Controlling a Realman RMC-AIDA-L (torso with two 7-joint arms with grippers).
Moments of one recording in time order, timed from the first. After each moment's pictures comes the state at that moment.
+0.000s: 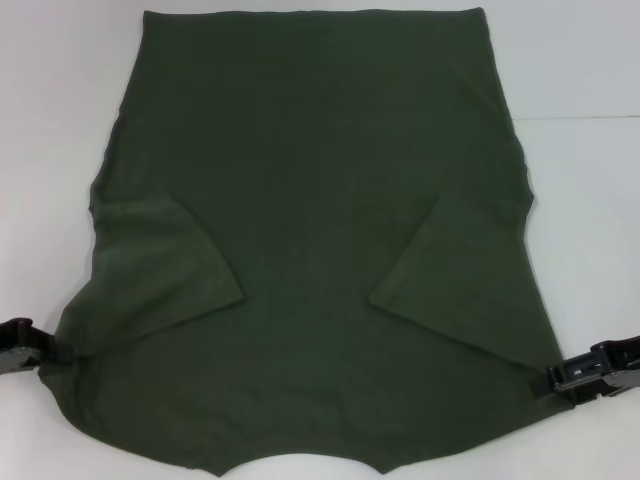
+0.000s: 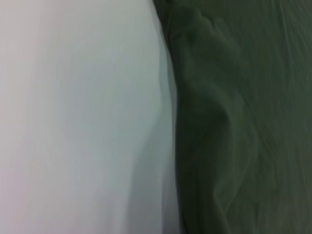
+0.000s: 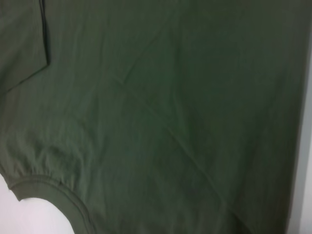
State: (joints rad) left arm -0.57 -1.84 0.52 0.47 2.46 1.44 -2.36; right arm 0.69 1.85 -0.78 -0.45 -2.47 -1.55 2.38
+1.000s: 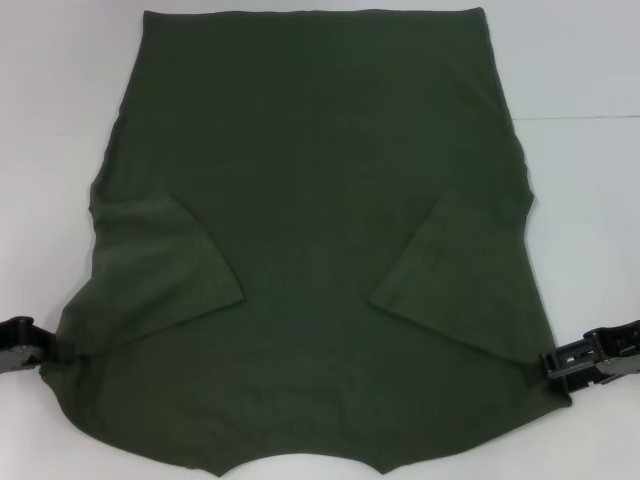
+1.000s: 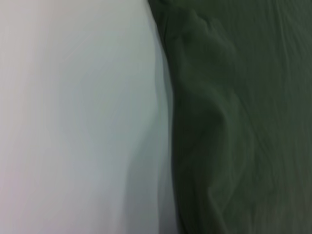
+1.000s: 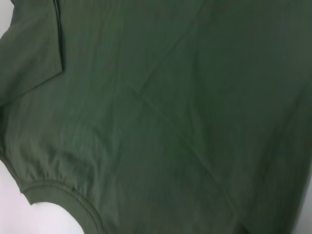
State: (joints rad) left arm -0.57 -1.84 0.52 0.47 2.46 1.45 -2.36; right arm 0.71 1.85 -0.76 -0.45 -2.47 -1.56 2.38
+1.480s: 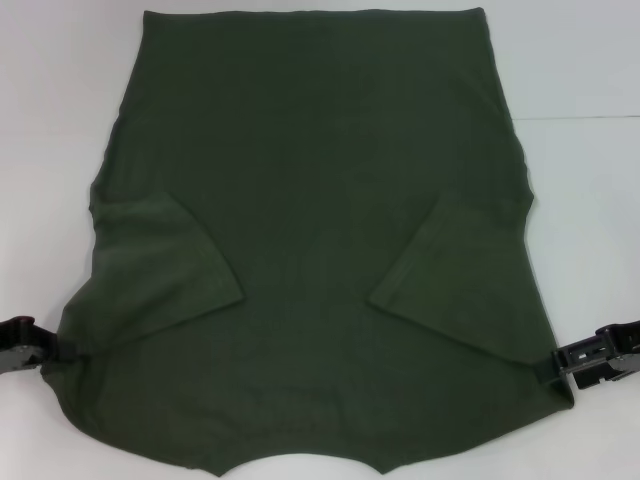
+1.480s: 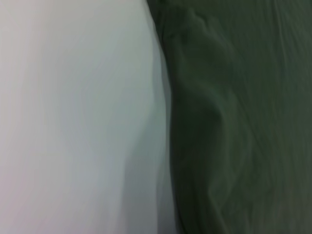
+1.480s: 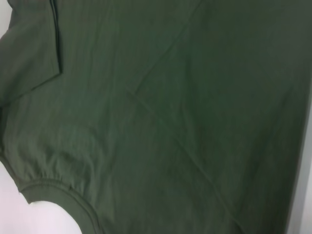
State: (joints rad) left arm -0.57 -1.84 0.52 0.47 2.45 1.45 -2.36; right arm 0.71 1.83 -0.76 -0.45 -2.47 -1.57 2.38
